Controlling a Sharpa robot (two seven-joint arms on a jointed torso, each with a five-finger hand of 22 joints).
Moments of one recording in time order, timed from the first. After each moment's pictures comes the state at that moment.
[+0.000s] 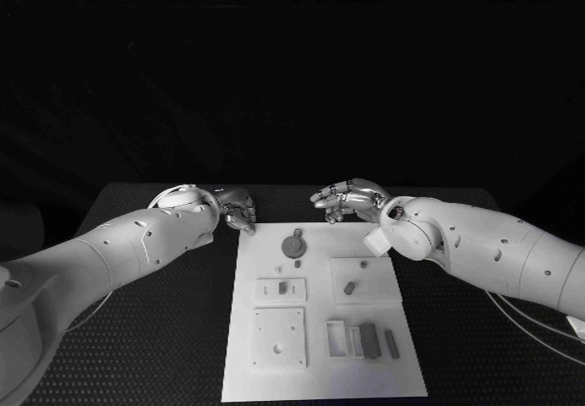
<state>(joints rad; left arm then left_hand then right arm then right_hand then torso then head) 1.30 -0.36 -0.13 0.68 -1.32 -0.04 0.13 1.16 -0.10 0.49 -0.29 0.05 0.88 0.16 0.28 0.52 1.10 0.13 0.09 0.18 0.81 0.14 0.52 0.53 0.00 0.74 0.05 0.07 1.28 1.22 -0.63 0.00 1.14 -0.42 -0.03 0.17 1.04 -0.09 0.63 -0.26 0.05 0.77 0.19 0.29 0.44 0.81 0.09 1.08 0.68 0.95 -0.01 1.32 0.74 0.25 0.87 0.12 0.74 1.30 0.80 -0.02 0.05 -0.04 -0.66</state>
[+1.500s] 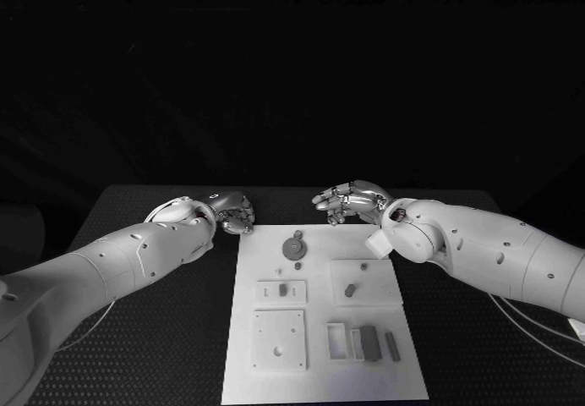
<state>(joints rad) 1.26 -0.39 -0.14 0.70 -1.27 -0.21 0.18 1.19 -0.09 0.61 -0.28 0.08 0.94 0.15 0.30 0.51 1.19 0.12 0.10 0.18 0.90 0.11 0.53 0.55 0.01 0.83 0.01 0.07 1.16 1.22 -0.64 0.00 1.14 -0.43 -0.04 0.17 1.04 -0.09 0.63 -0.26 0.05 0.77 0.19 0.29 0.44 0.81 0.09 1.08 0.68 0.95 -0.01 1.32 0.74 0.25 0.87 0.12 0.74 1.30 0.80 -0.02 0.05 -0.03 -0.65</state>
